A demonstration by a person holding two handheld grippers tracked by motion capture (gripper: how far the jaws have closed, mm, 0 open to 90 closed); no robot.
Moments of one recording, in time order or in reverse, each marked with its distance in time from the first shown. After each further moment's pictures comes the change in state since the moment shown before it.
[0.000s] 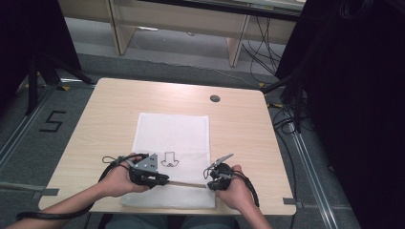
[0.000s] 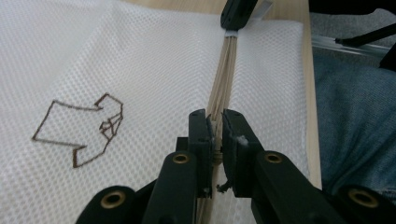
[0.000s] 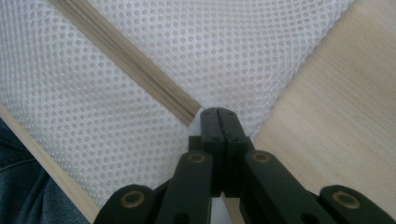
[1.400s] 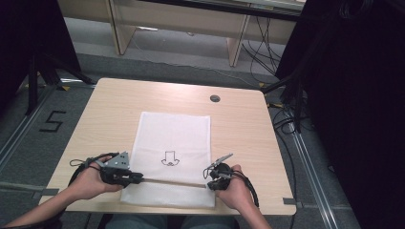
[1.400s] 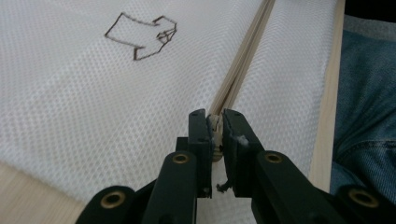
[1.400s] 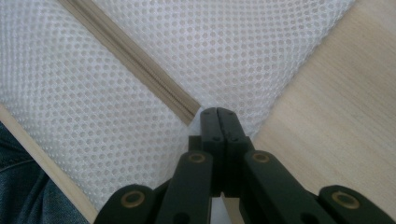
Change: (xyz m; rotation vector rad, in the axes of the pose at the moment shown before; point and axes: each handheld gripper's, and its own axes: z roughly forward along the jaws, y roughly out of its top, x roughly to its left) left arm 0.015 -0.052 -0.058 0.039 0.103 -0.124; right arm 0.001 0.001 0.000 0.004 -0.006 0.007
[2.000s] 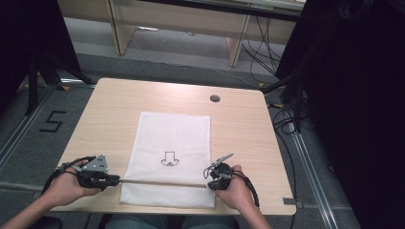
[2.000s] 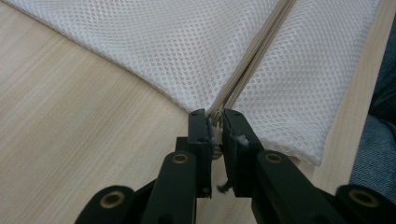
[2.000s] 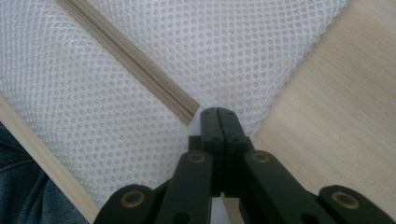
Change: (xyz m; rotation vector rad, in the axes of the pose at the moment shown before) left arm 0.011 -0.041 -0.031 0.083 0.108 -0.071; right arm 0.001 -0.001 -0.001 0.011 0.004 0.035
